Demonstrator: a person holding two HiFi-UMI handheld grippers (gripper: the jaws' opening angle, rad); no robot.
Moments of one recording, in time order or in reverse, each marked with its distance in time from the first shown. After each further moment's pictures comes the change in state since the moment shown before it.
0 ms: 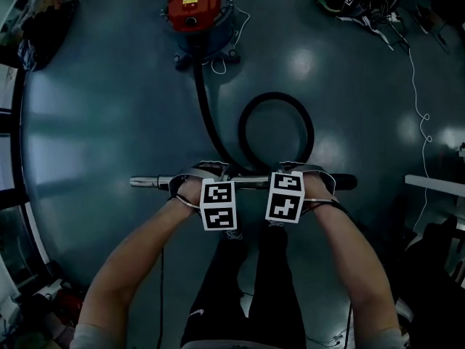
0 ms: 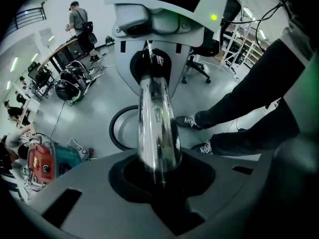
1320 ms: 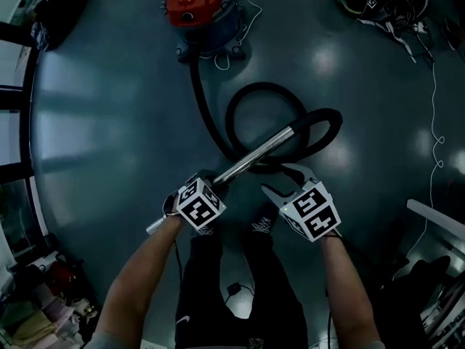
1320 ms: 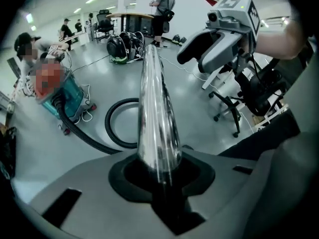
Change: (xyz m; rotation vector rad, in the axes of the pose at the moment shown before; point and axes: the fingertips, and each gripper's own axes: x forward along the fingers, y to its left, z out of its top) left arm 0.056 0.039 0.013 -0.776 -0.119 0.010; right arm -0.046 -0.084 -0.064 0.638 -0.615 -0.068
